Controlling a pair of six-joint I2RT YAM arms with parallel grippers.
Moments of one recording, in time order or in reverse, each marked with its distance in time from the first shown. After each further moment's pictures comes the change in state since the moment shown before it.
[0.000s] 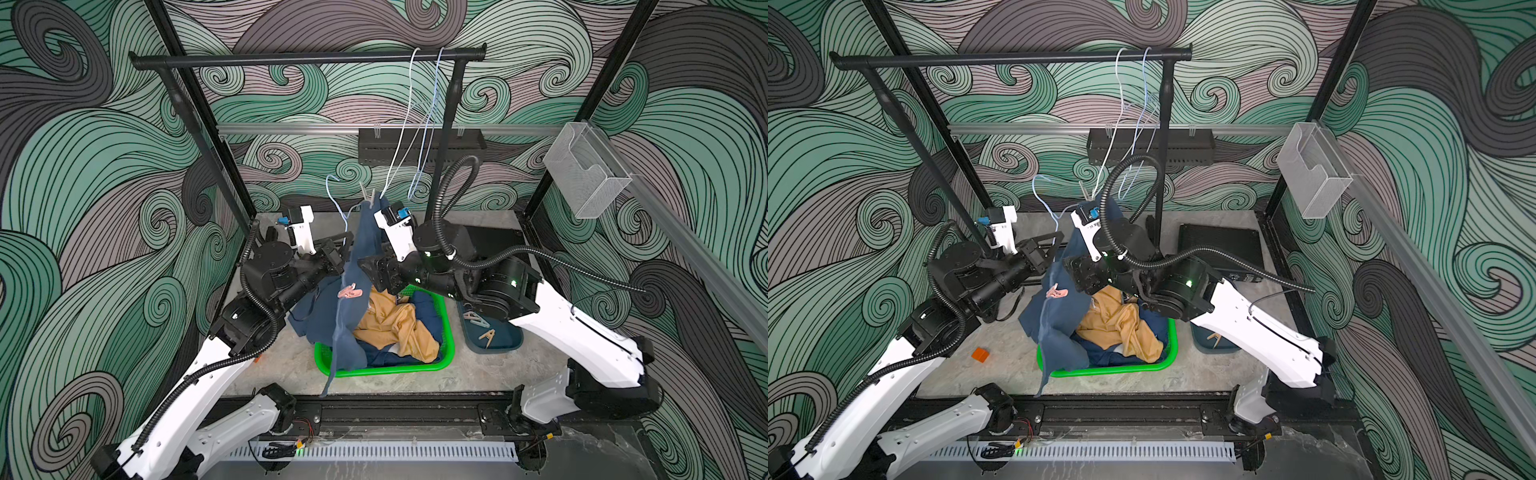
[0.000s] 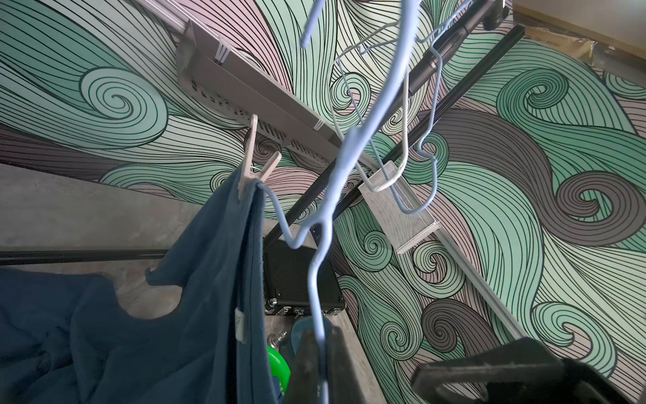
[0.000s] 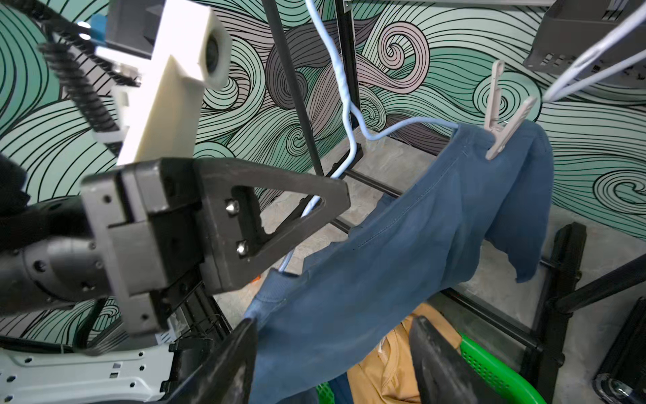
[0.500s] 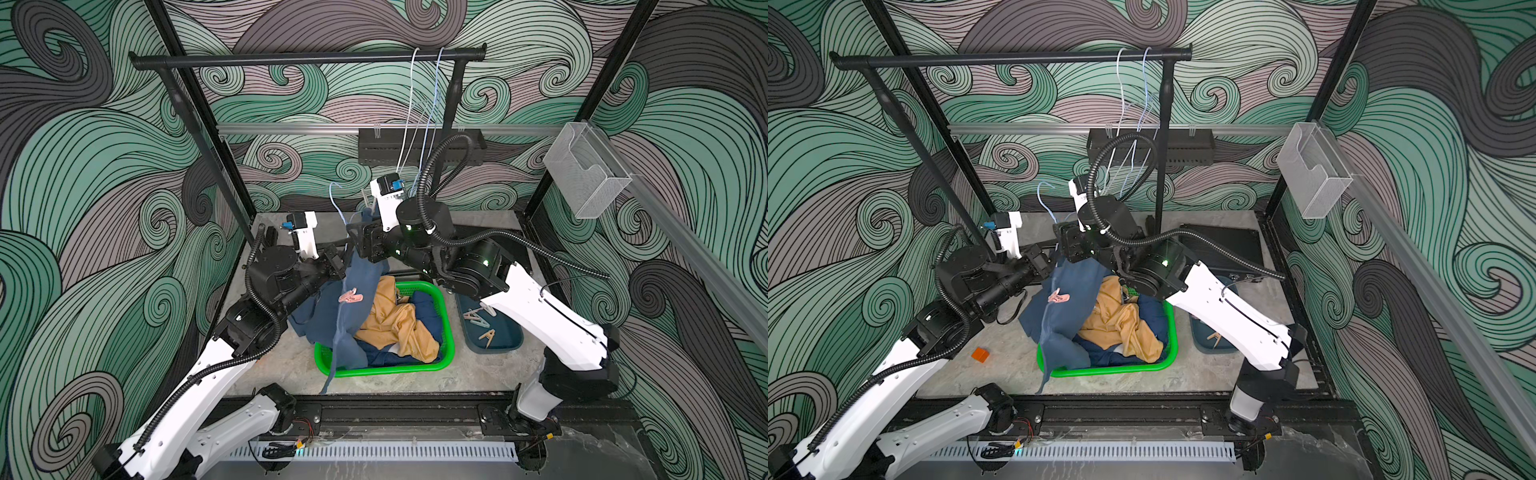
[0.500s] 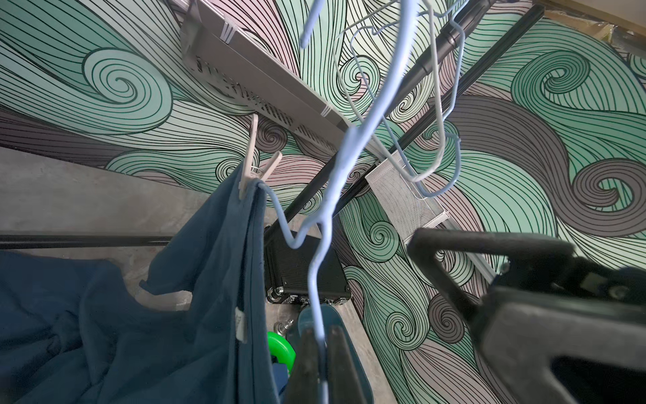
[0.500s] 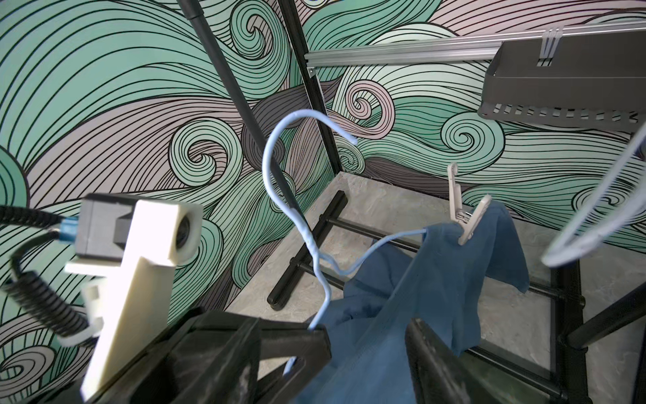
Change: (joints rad) left arm -0.007 -0.016 -0.038 0.000 -0.001 0.000; right arm -0.041 0.174 0.203 0.079 0.094 0.063
